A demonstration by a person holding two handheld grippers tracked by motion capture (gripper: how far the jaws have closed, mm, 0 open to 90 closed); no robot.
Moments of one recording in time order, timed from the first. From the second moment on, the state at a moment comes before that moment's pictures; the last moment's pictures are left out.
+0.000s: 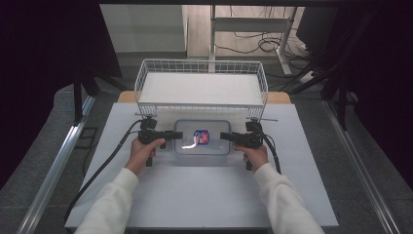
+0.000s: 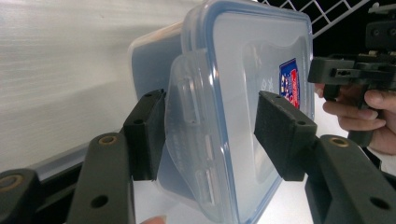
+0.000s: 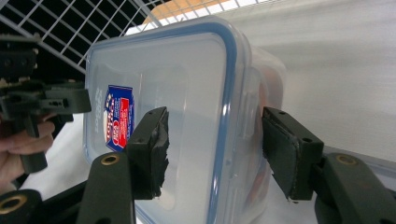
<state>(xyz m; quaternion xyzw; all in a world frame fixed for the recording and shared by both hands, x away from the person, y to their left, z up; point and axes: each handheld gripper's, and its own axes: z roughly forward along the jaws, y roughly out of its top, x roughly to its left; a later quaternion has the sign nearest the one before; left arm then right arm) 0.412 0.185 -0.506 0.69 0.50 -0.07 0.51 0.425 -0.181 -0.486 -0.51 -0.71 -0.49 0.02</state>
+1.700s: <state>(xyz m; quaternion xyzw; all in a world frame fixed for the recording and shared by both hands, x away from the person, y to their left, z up) 0.263 0.203 -0.479 0.78 0.42 0.04 0.46 0.317 -0.166 -0.469 -0.30 -0.86 -0.39 -0.14</state>
